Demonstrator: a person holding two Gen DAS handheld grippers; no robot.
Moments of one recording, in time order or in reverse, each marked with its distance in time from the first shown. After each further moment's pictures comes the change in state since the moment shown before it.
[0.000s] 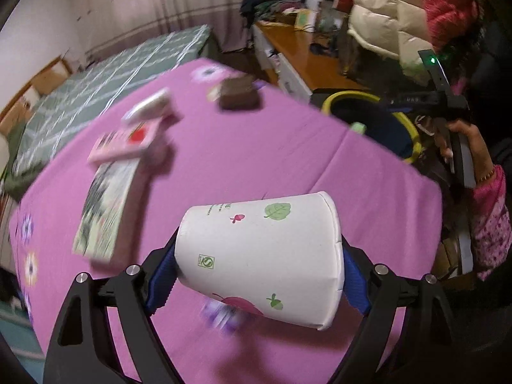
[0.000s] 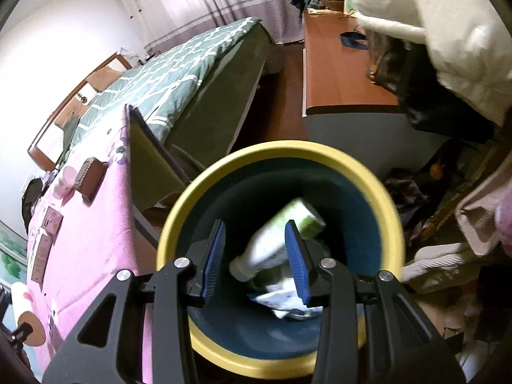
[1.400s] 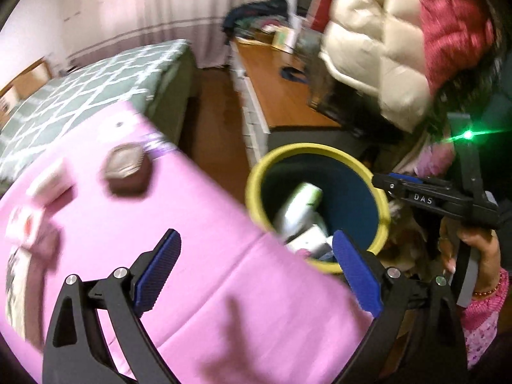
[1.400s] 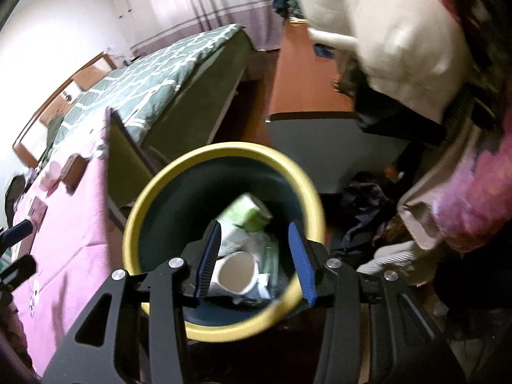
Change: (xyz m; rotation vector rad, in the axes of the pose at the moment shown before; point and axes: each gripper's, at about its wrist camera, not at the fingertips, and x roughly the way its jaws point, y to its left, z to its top) left arm 0.062 -0.087 0.102 -0.098 -0.089 -0.086; right arm -0.037 -0.025 -0.010 -0.039 -0.025 -0.096
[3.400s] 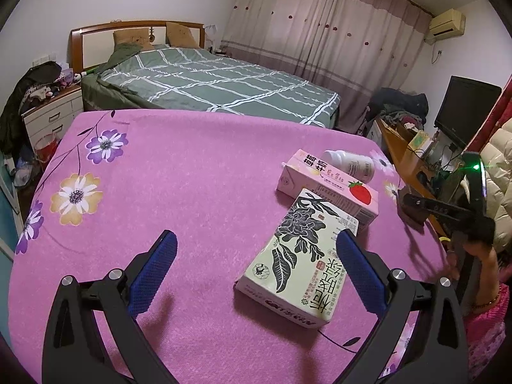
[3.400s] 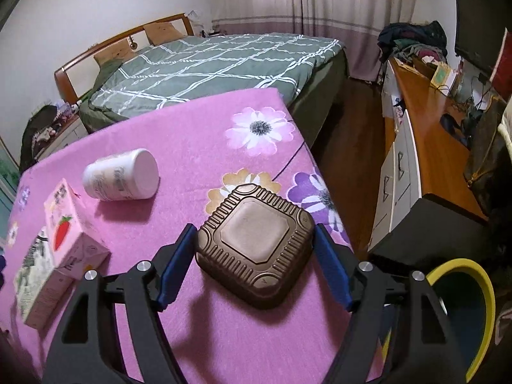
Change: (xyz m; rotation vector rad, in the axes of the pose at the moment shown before) left arm -0.094 0.304 -0.136 -0.533 -0.246 0.311; right arm 0.107 0.304 0.056 -0.333 -0.026 0.112
